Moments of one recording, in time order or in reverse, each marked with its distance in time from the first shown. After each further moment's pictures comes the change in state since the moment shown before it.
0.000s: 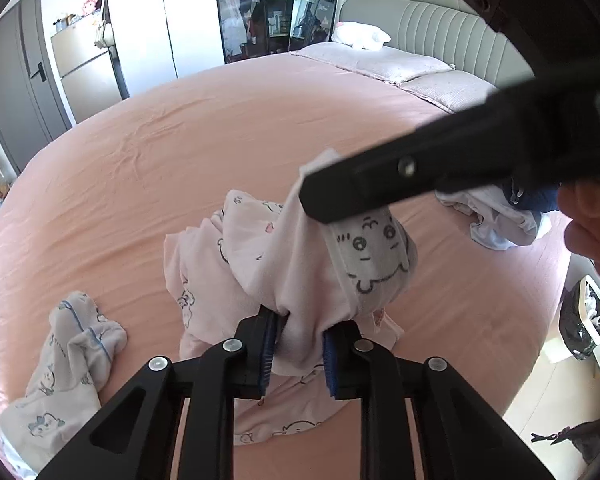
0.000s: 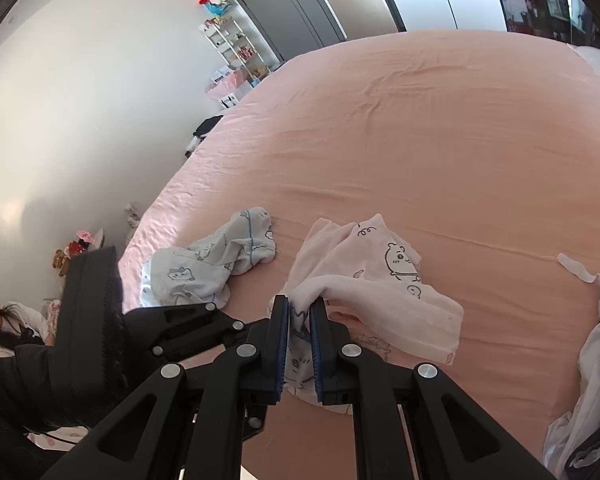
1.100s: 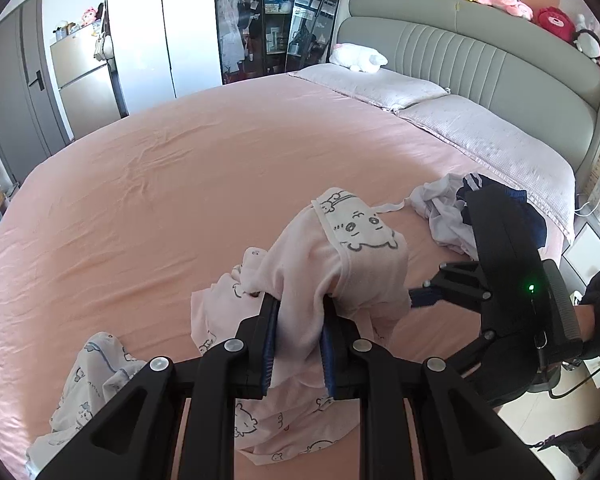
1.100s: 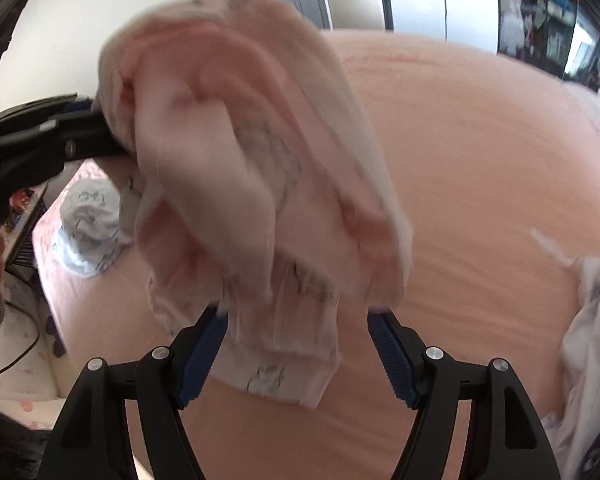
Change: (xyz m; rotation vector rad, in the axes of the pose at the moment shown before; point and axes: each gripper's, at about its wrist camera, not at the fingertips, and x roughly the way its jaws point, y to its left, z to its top) left arm -0.027 0.019 0.040 -0.003 -0.052 -0.020; right arm 0.047 -0.021 -0.053 -0.165 -0.010 -0.266
